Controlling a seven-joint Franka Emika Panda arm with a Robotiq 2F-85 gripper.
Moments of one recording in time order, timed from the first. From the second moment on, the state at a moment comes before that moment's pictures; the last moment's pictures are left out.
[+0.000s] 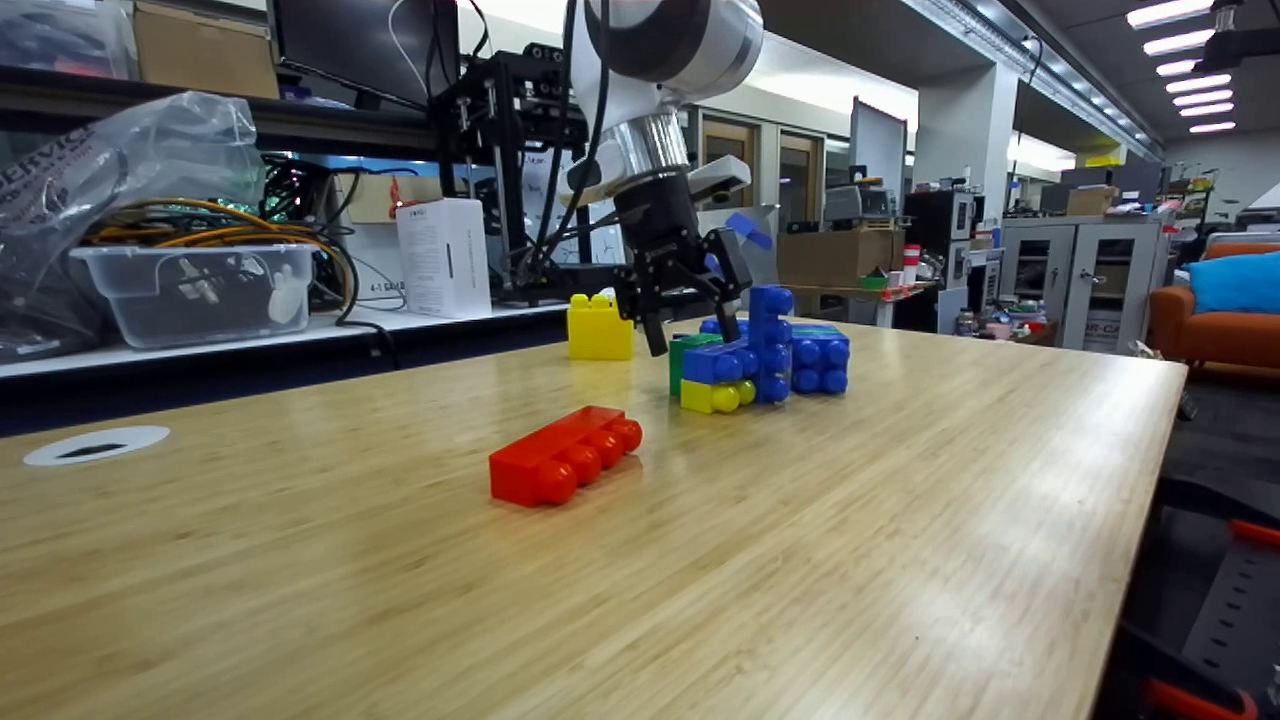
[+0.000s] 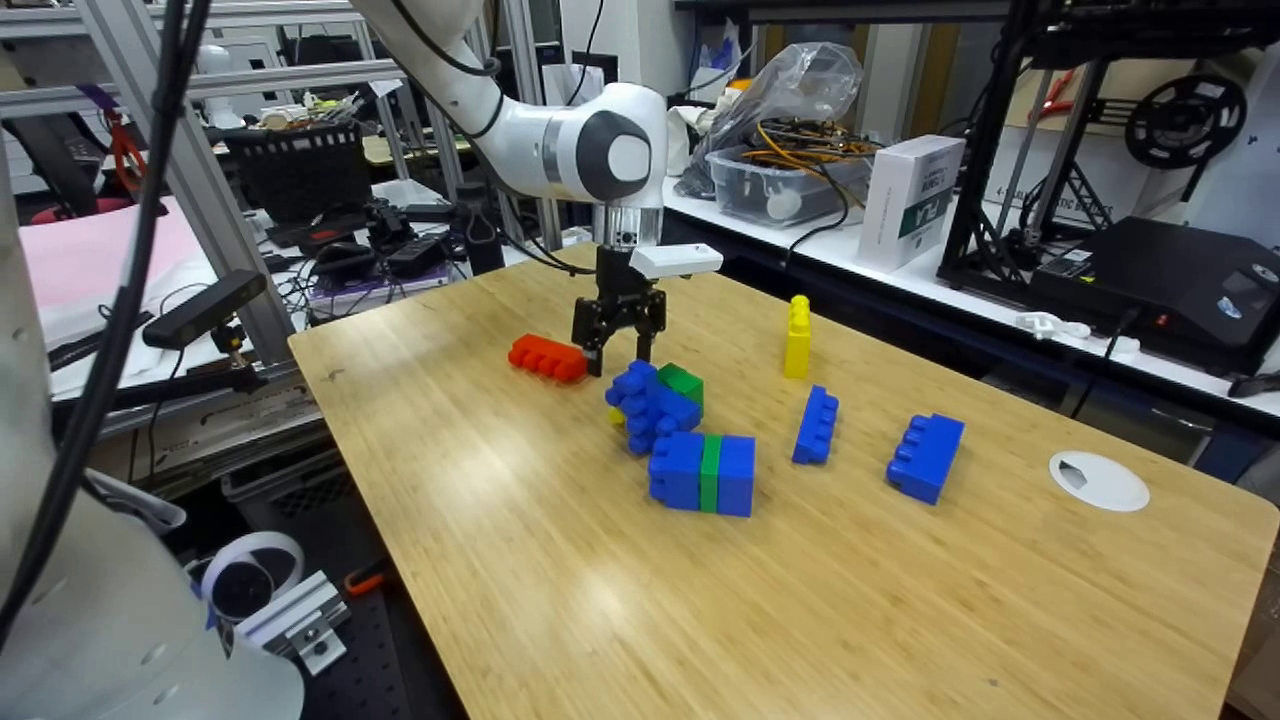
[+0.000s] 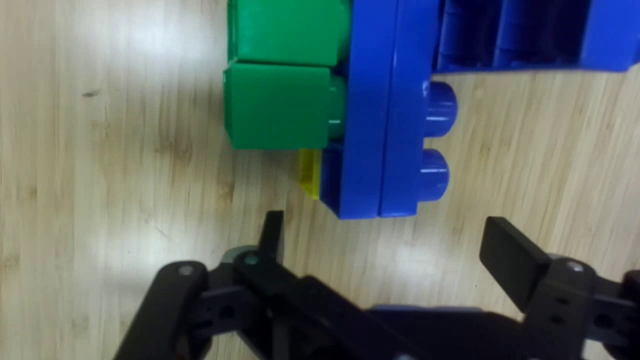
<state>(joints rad) 0.17 0.36 0.16 -2.04 -0.15 2.14 -1.42</state>
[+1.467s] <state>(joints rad) 0.14 0.34 0.17 -2.11 -0.16 2.21 -1.50</state>
